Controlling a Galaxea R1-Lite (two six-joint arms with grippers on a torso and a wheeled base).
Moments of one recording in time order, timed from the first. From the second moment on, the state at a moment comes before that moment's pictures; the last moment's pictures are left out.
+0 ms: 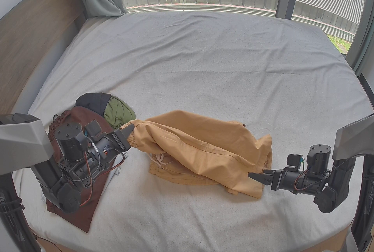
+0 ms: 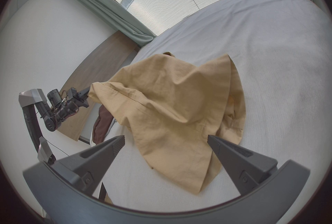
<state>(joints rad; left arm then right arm) -0.31 2.08 -0.46 -1.55 -0.11 -0.58 0.23 2.25 -0.28 -1.53 0.50 0.36</state>
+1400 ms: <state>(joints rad) -0.31 2.12 -0.48 -1.55 -0.11 -0.58 0.23 2.37 -0.39 -1.54 0.45 0.38</state>
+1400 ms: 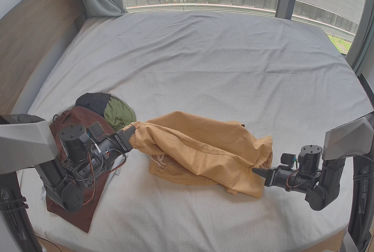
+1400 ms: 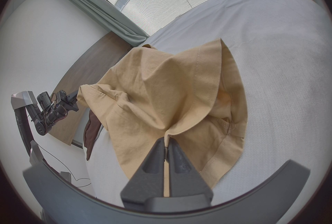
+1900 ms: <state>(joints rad) -0.29 2.14 -0.52 -1.55 -0.11 -0.58 0.20 2.19 -0.30 -1.54 0.61 0.41</state>
